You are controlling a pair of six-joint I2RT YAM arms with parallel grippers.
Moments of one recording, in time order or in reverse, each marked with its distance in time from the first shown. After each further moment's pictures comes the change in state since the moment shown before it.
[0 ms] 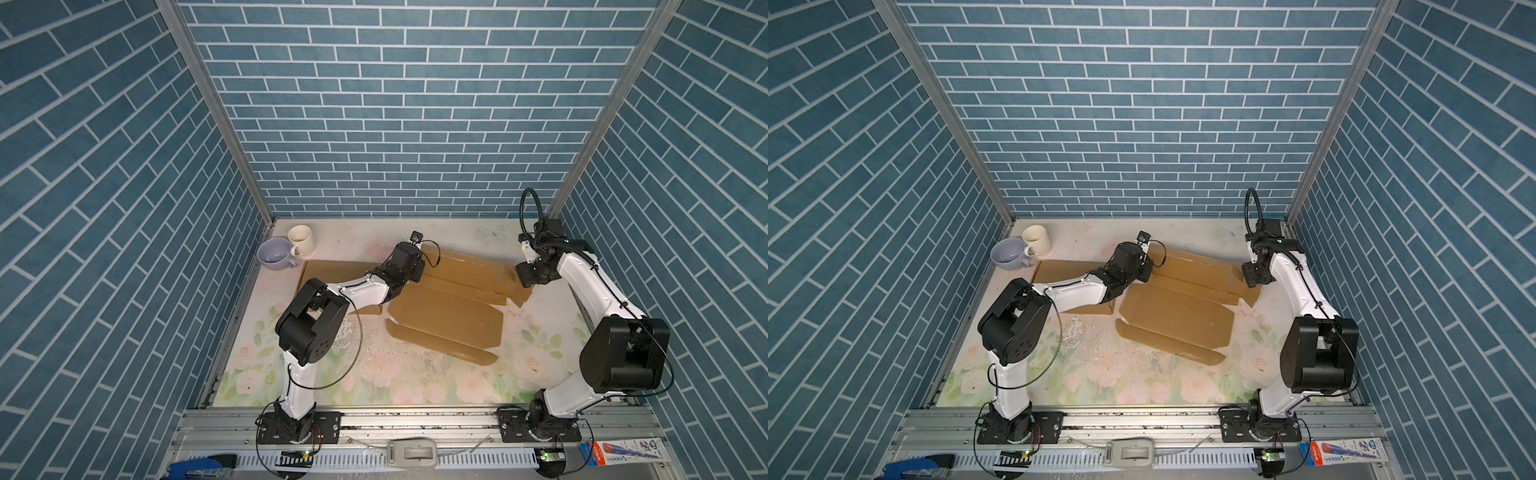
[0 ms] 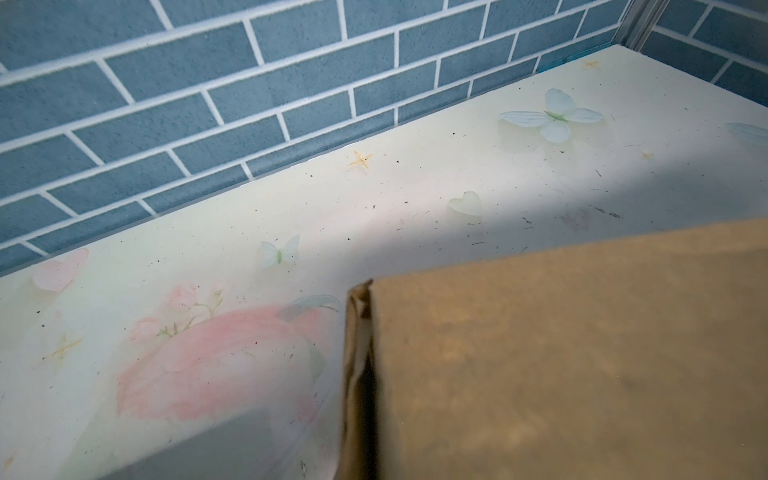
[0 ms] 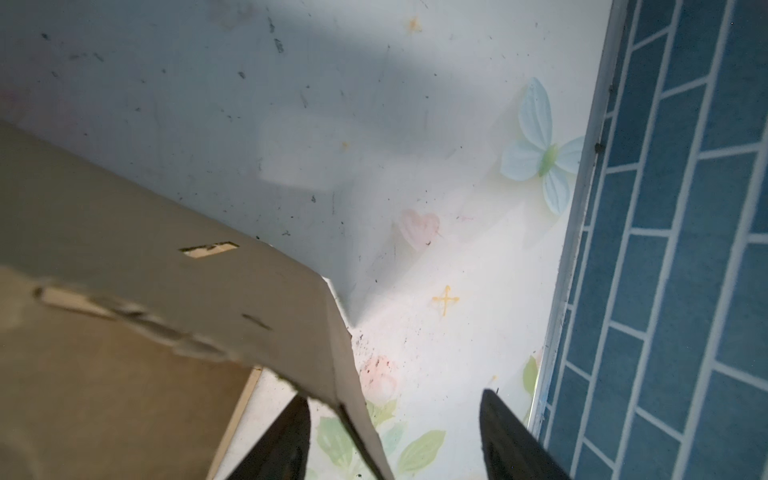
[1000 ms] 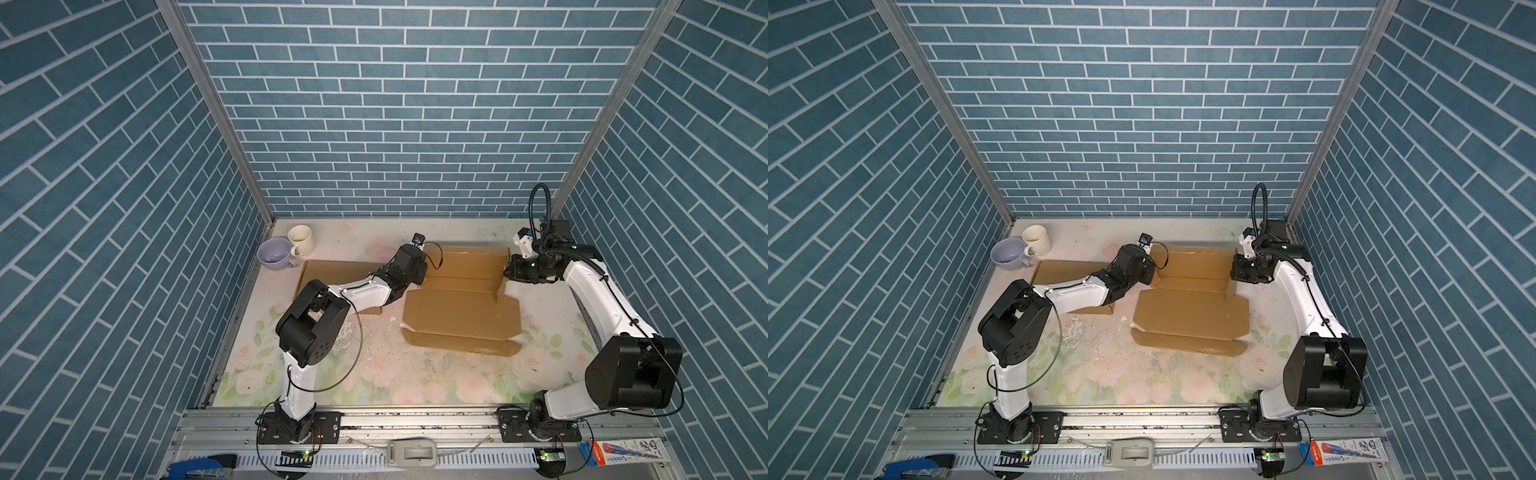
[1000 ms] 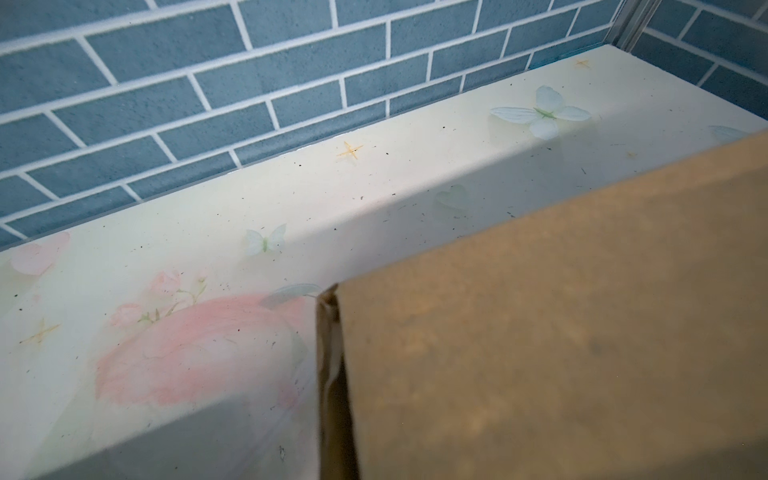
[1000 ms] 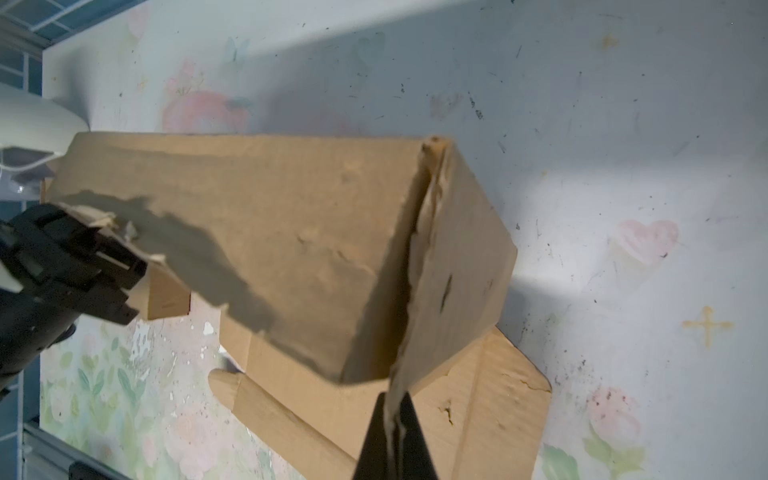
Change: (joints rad) left arm -0.027 -0.007 -0.005 -0.018 -0.012 -0.045; right arm 0.004 -0.102 -0.080 0.076 -0.488 0.385
